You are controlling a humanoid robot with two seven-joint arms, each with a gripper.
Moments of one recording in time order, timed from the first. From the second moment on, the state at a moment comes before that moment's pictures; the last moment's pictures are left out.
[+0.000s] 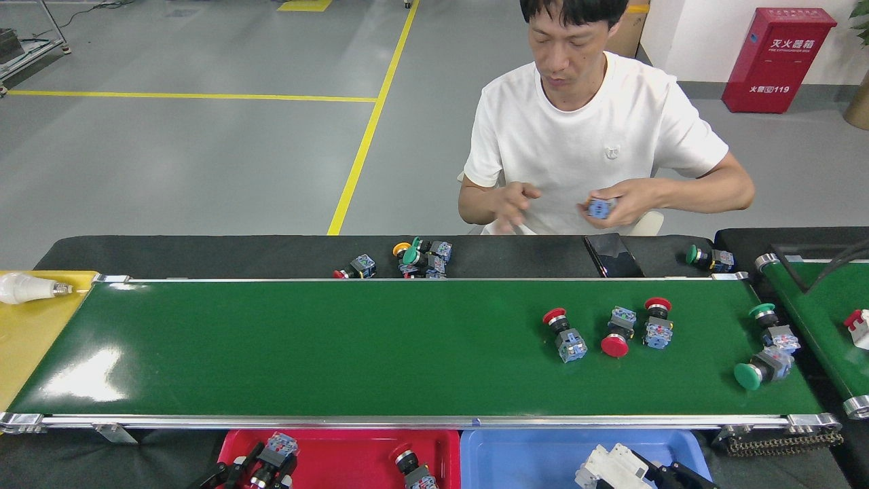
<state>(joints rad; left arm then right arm) 0.36 0.12 0.07 -1.77 -1.58 -0.37 -0.03 0.30 -0.18 -0.22 -1.67 0.97 -0.77 0.29</state>
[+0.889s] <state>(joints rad) 0.32 0.03 0.38 -1.74 -1.43 -0.32 -0.08 0.06 0.12 -0.15 -1.68 1.38 -0.24 0.23</state>
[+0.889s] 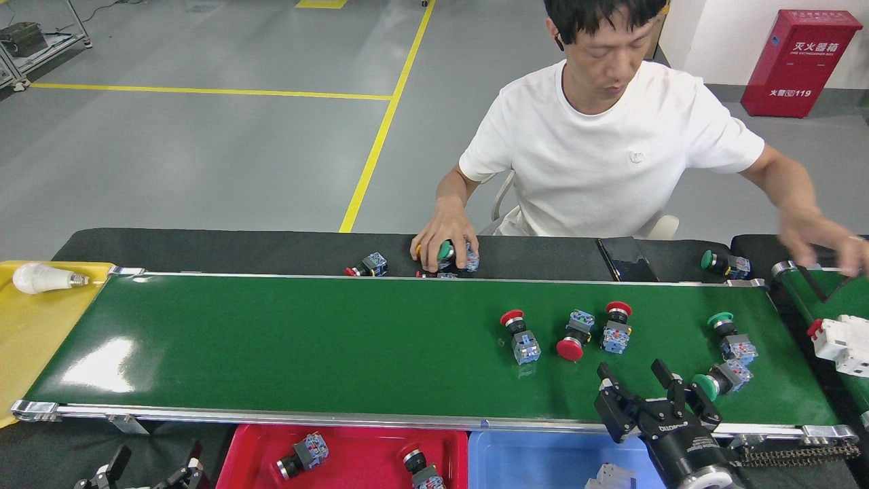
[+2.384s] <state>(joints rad) -0.26 -0.06 -0.21 -1.25 -1.68 -0.24 -0.16 -0.29 0.05 0.27 -1.34 1.29 -0.11 0.26</state>
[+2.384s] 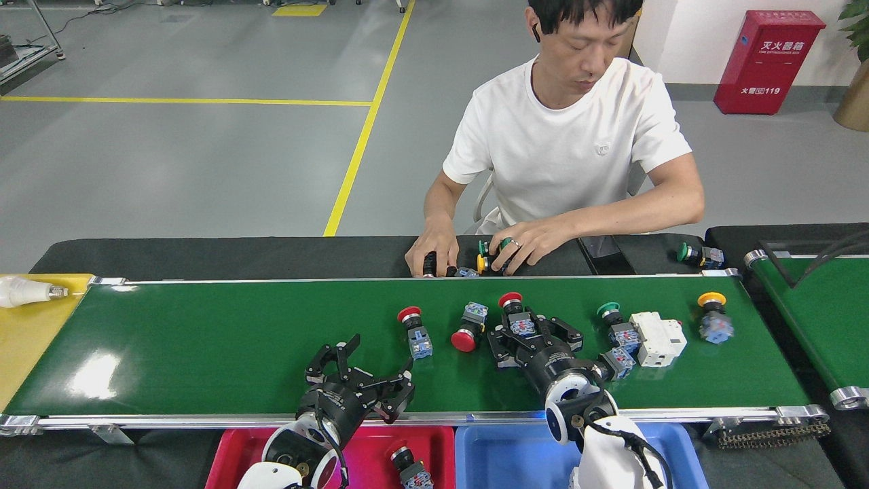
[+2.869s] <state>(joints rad) -0.40 -0.08 -0.17 -1.04 -1.64 -0.21 -0.15 0.06 0.01 0.36 -1.65 1.17 -0.73 0.38</state>
